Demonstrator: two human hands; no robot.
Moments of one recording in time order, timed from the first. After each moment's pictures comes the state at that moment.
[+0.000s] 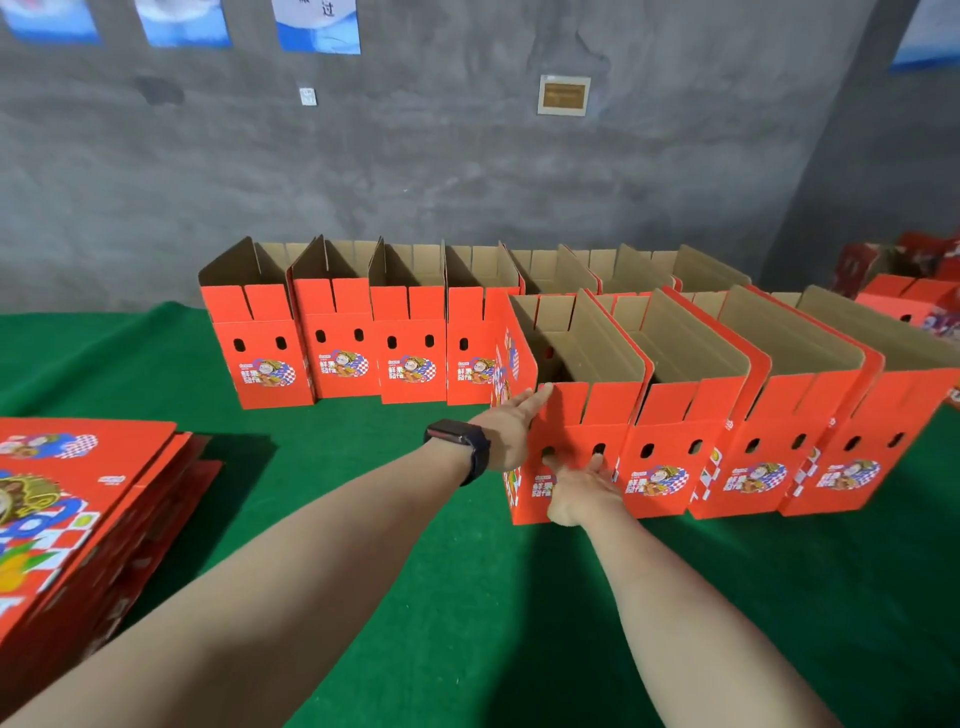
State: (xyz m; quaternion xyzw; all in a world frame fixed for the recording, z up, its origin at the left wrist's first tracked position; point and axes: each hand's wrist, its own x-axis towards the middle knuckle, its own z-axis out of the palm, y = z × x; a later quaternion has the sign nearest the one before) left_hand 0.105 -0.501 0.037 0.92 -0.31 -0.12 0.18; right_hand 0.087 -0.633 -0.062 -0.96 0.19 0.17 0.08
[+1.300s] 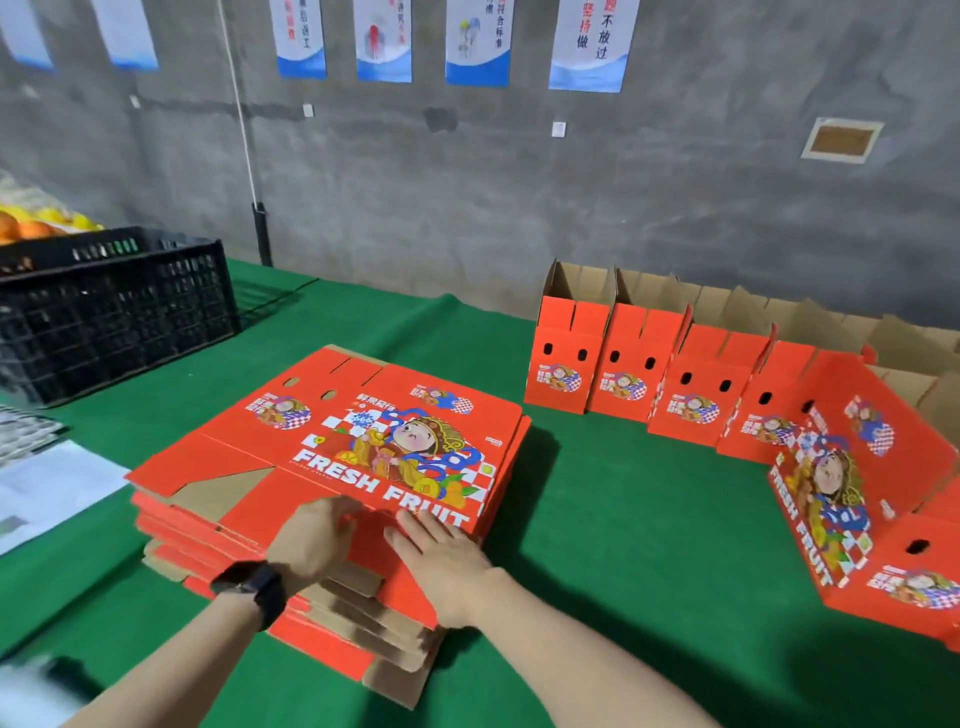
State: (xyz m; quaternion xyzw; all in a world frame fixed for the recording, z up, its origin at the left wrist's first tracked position) left_hand -0.009 0.066 -0.045 0.97 0.08 0.04 0.20; right_hand 0.033 -0.109 -0.075 -0.90 -0.42 0.11 -0.10
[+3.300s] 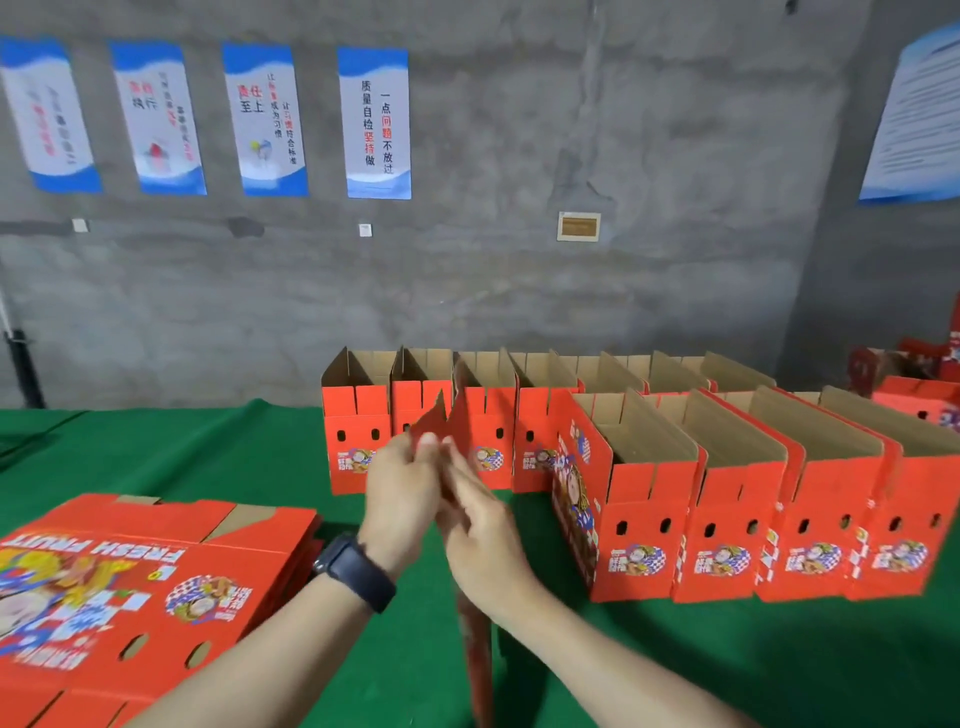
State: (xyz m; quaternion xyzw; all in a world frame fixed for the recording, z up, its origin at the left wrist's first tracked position) left_hand 0.004 -0.287 0.122 0.75 -0.02 0.19 0.64; right_hand -0.020 -0.374 0.068 -0.81 -0.19 -0.24 0.49
